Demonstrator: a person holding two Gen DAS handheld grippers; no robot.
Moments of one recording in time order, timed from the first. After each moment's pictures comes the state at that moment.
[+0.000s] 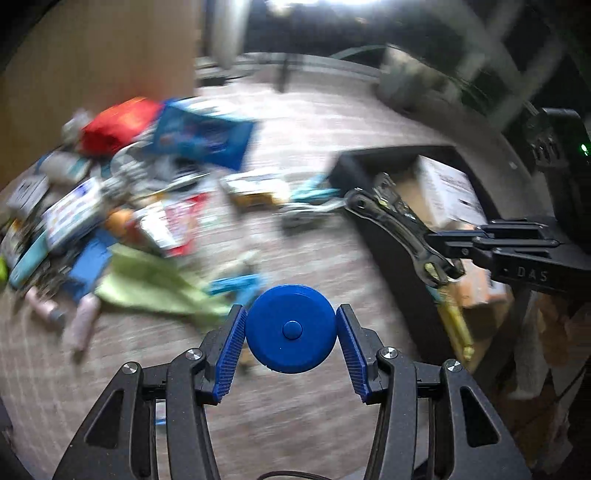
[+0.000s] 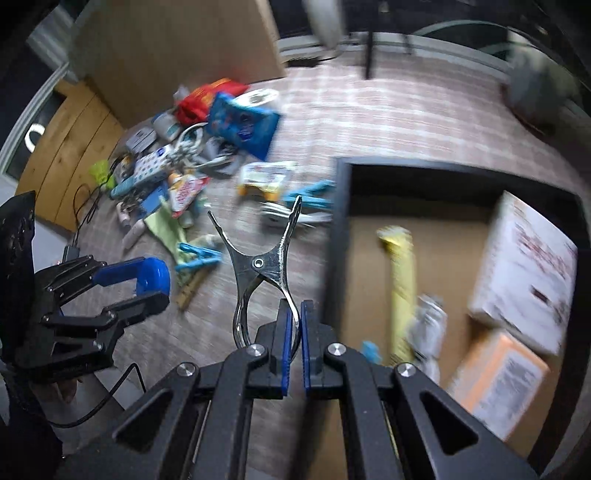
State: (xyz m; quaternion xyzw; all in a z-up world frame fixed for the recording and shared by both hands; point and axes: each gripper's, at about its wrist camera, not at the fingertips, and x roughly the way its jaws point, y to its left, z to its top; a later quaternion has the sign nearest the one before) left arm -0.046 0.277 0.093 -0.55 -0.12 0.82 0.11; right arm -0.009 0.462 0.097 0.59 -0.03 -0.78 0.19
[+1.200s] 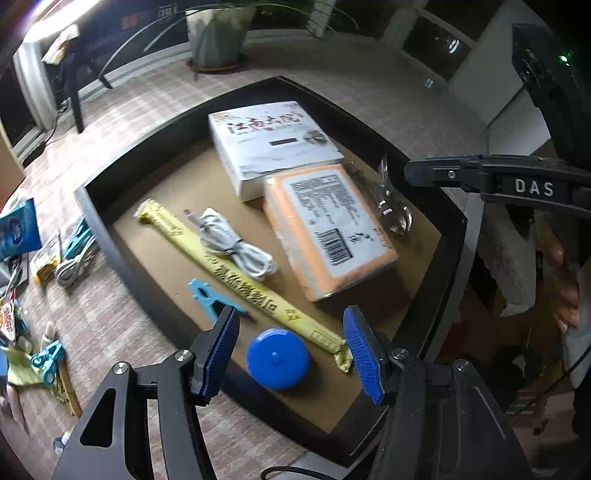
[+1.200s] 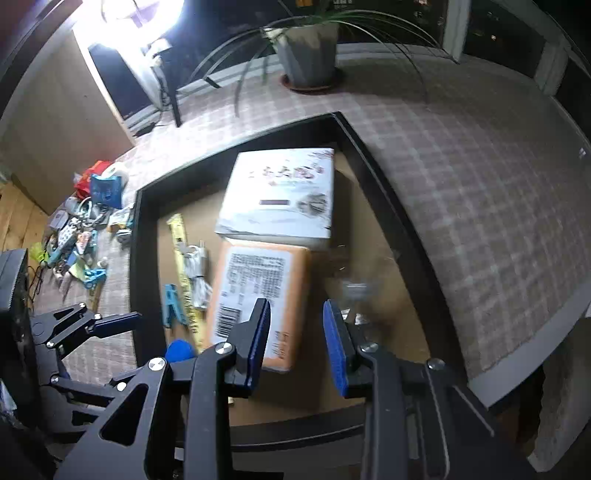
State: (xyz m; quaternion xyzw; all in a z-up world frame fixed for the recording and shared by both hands) left arm -0.050 0.465 0.116 -0.56 -0.02 0.79 0.25; right arm 0.070 0.653 0.128 0.55 -0.09 -0.83 0.00
